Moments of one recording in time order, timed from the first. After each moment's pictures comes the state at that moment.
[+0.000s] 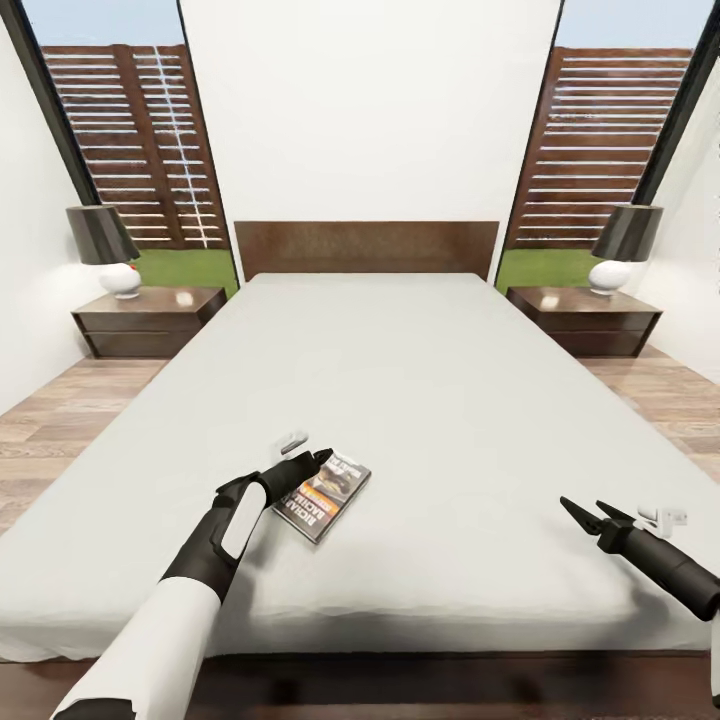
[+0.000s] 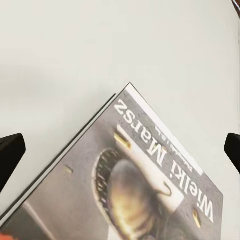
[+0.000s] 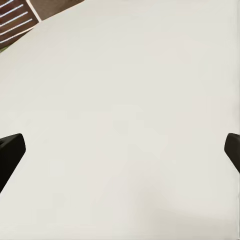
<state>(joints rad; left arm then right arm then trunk) -0.74 -0.13 0.04 -0.84 0.48 0.47 -0.12 -0.40 -0.11 -0.82 -1.31 0.09 0.42 1.06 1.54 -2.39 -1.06</state>
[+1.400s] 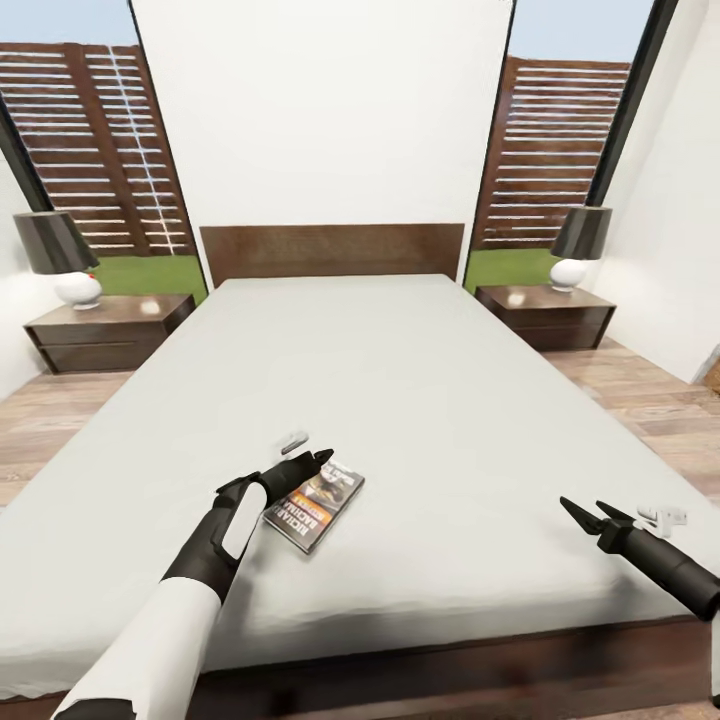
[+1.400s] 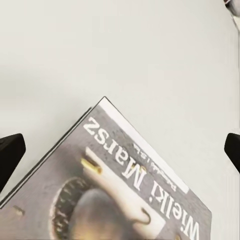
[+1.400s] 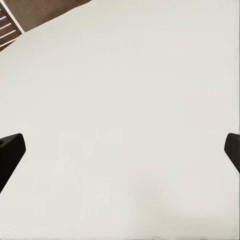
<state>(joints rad) -0.74 -0.13 0.04 -0.84 0.48 0.47 -0.12 -0.40 -0.11 -0.82 -1.31 0.09 0.42 1.06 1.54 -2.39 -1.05</state>
